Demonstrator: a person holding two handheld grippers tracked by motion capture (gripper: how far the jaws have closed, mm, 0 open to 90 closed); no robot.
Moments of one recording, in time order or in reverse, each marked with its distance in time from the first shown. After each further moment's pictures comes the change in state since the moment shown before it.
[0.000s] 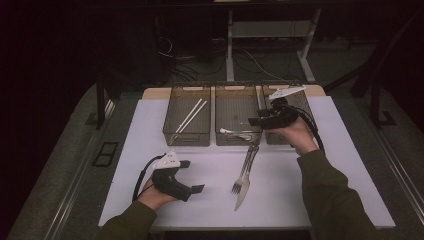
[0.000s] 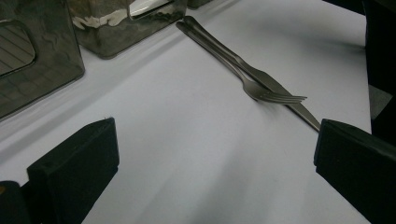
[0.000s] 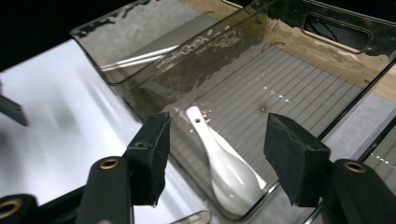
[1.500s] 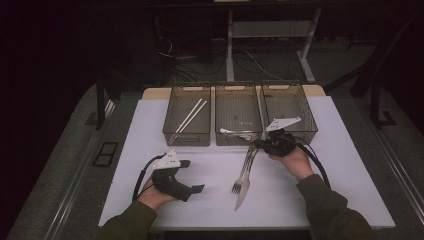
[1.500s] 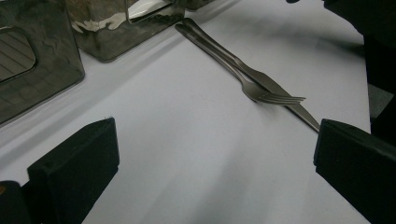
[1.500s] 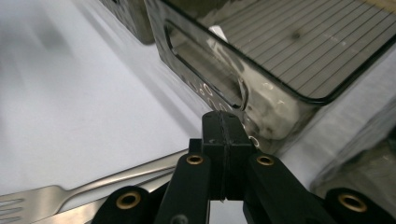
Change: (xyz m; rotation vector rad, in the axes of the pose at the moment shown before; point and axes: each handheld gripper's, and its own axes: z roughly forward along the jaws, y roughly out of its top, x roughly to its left) left arm -0.001 0.002 -0.001 0.002 0.004 0.016; right arm 0.028 -0.071 0.018 0.088 -0.049 -0.083
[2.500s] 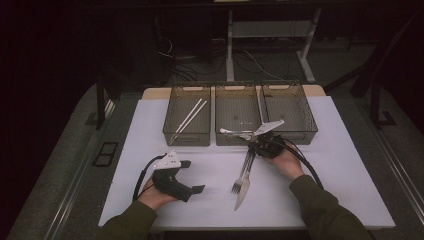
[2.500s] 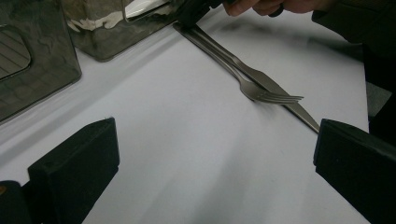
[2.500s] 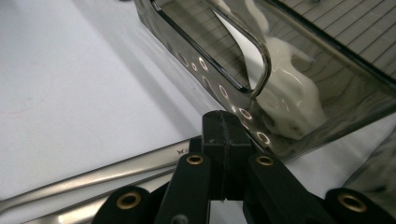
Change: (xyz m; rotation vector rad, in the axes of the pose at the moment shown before) left arm 0.000 0.000 0.001 0.010 -0.006 0.003; right arm 0.002 -0.003 0.035 0.111 -0.054 -0.052
